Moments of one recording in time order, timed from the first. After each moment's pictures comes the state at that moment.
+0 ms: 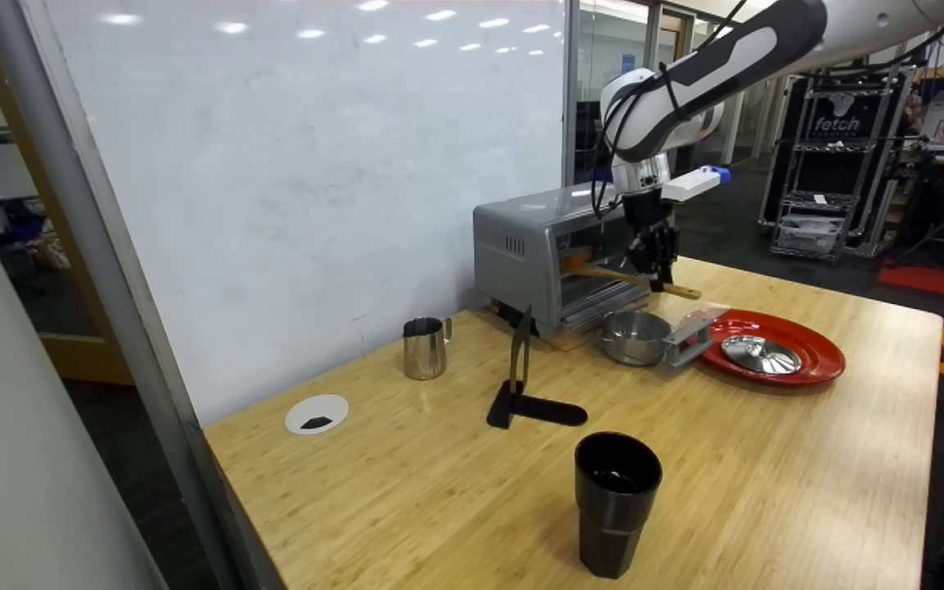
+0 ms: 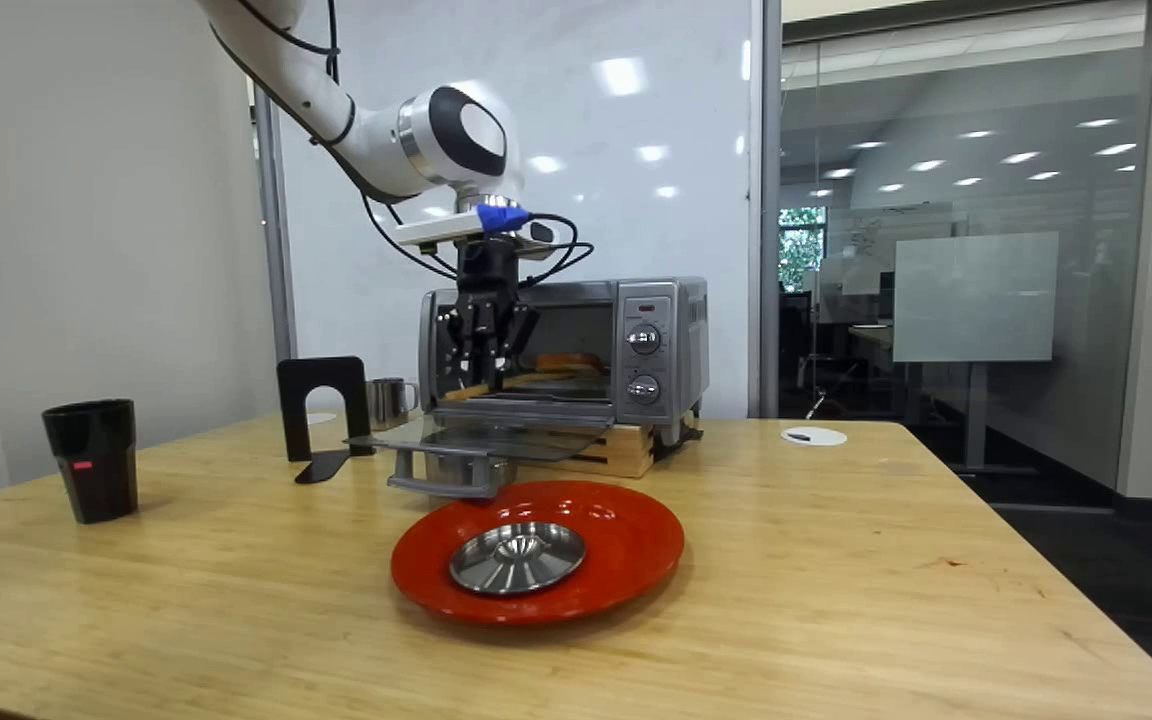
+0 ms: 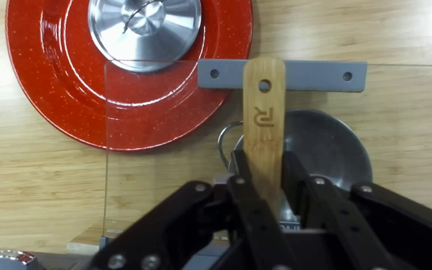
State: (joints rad) arm -0.09 0.67 -0.09 -1.39 -0.07 1.80 -0.15
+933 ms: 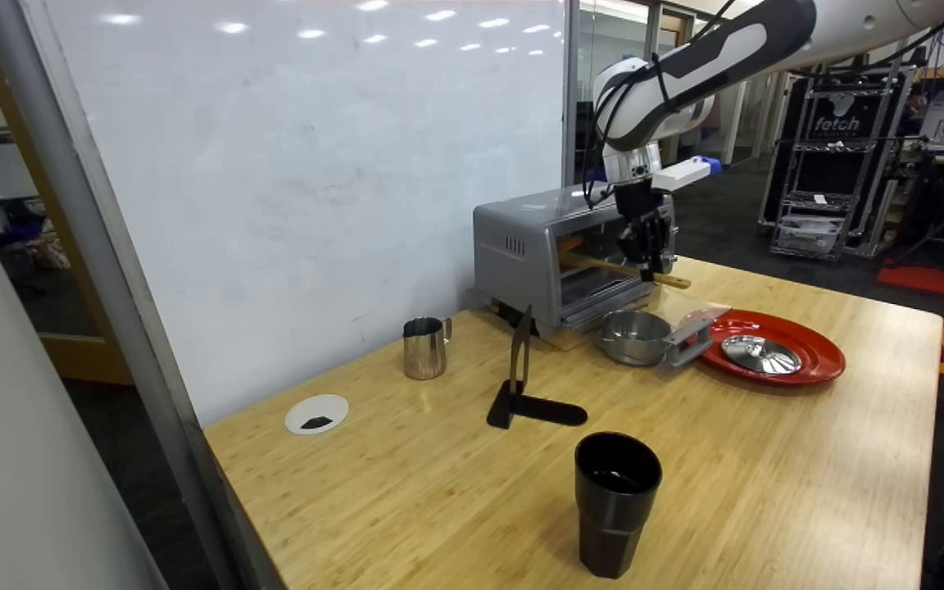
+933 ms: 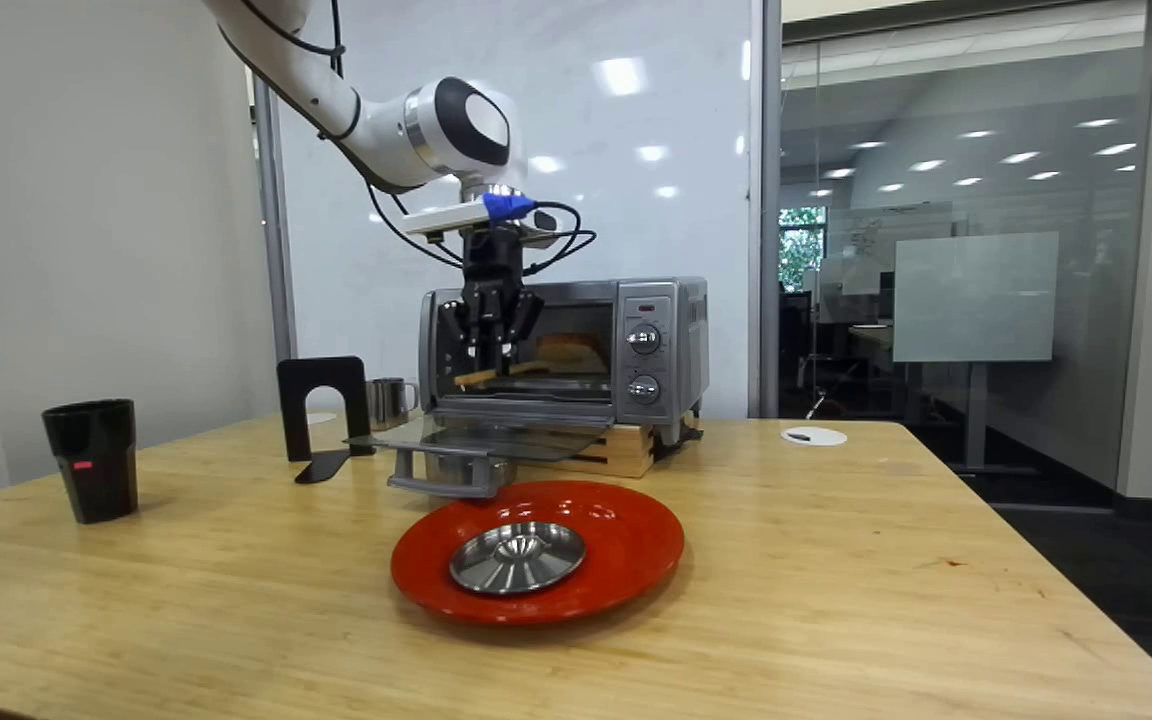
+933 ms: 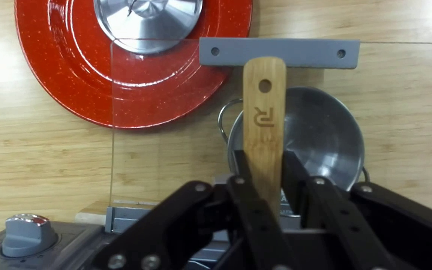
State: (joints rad) arm -0.09 0.71 -0.09 -1.28 -0.07 1.75 -0.15
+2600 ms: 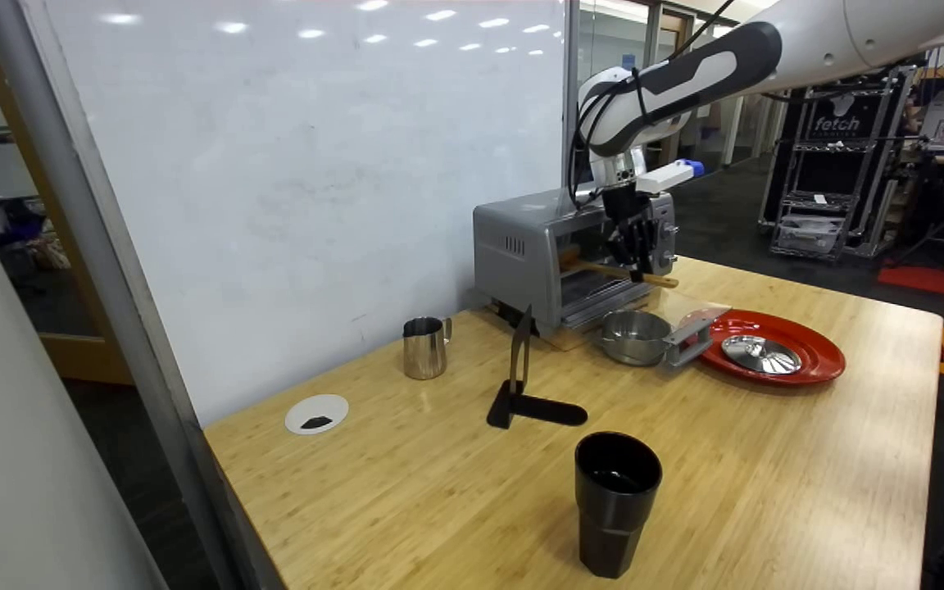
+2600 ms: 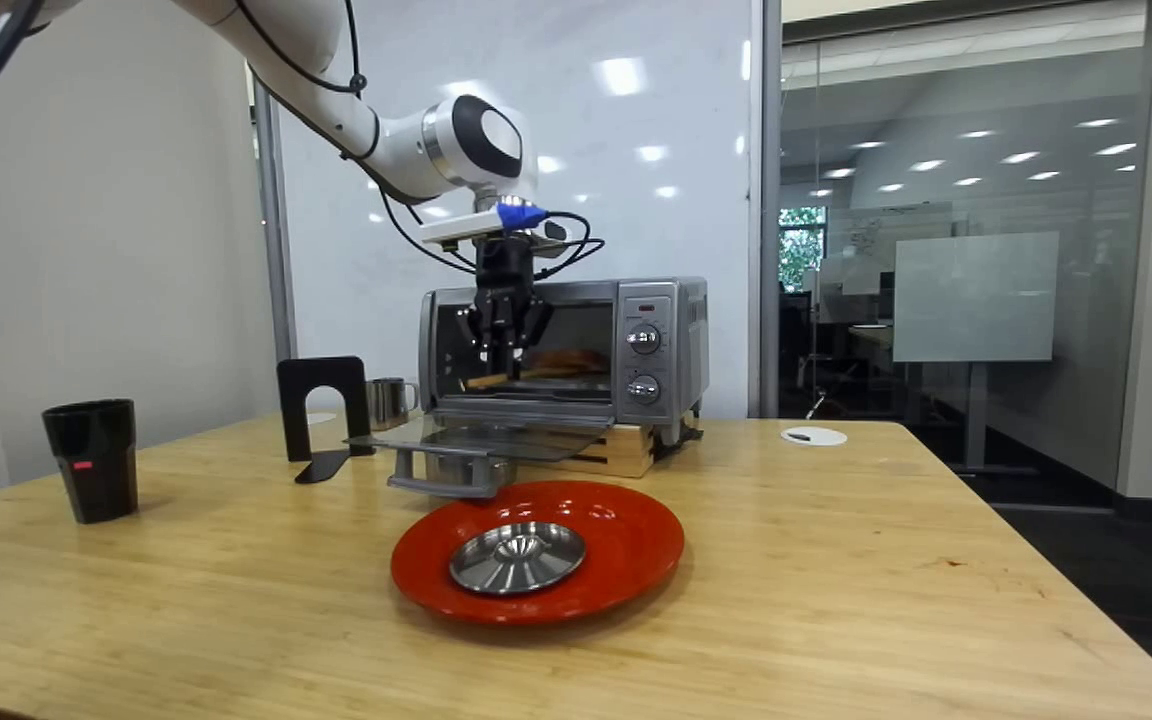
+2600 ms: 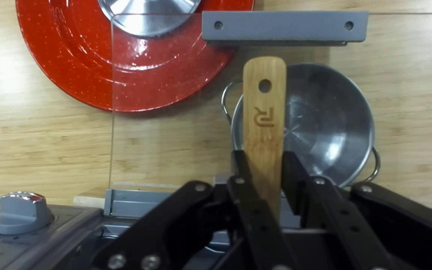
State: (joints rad) arm -0.09 0.85 -0.09 -1.06 -0.07 1.64 -0.15
